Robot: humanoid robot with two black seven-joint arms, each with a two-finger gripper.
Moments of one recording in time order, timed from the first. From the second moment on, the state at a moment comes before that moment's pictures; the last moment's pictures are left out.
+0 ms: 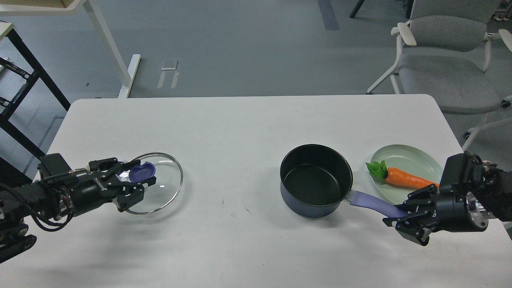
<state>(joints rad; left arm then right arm) -0.60 0.86 -0.11 -1.08 1.84 0.46 -0.49 0.86 -1.12 0.04 1.60 -2.08 0.23 0.49</state>
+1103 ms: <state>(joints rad) -0.58 0.92 -0.13 -1.17 1.73 0.43 -0.49 0.86 -1.12 0.04 1.60 -2.08 0.23 0.49</state>
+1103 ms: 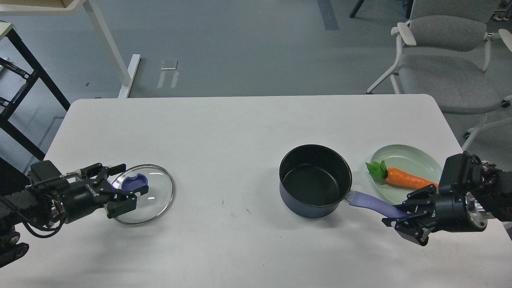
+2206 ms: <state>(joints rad) -0.63 0.95 -0.13 -1.25 1.67 0.40 -0.49 0.88 -1.03 0.04 1.57 -2.03 0.23 0.49</state>
